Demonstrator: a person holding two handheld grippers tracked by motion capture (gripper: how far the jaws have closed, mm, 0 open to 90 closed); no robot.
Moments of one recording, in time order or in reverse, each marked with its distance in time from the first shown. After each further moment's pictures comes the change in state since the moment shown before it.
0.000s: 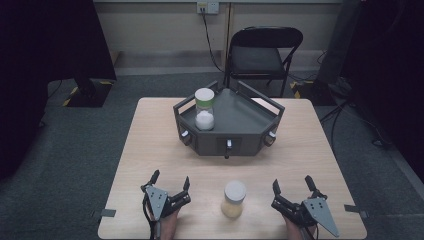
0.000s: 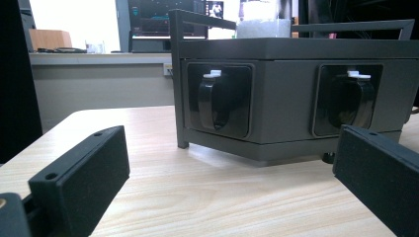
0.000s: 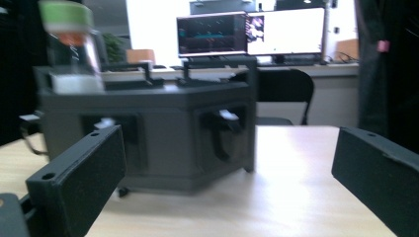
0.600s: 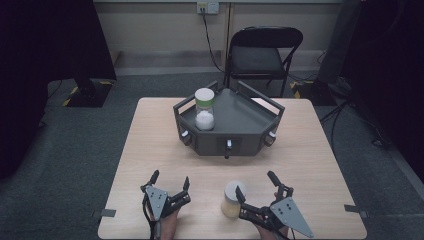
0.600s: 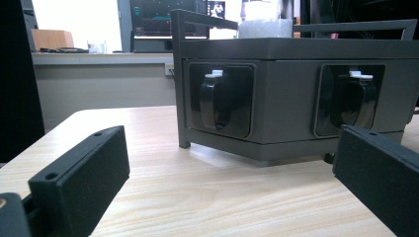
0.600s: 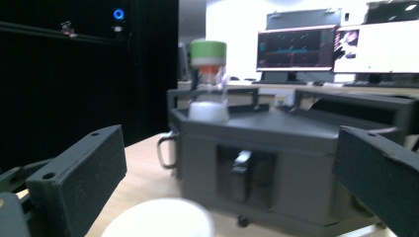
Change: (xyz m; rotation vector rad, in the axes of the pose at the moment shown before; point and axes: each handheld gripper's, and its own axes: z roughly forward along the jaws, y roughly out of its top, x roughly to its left) left arm -0.001 0.000 0.000 0.000 0.008 0.001; right arm 0.041 0.023 0.009 -0.030 0.299 -0.005
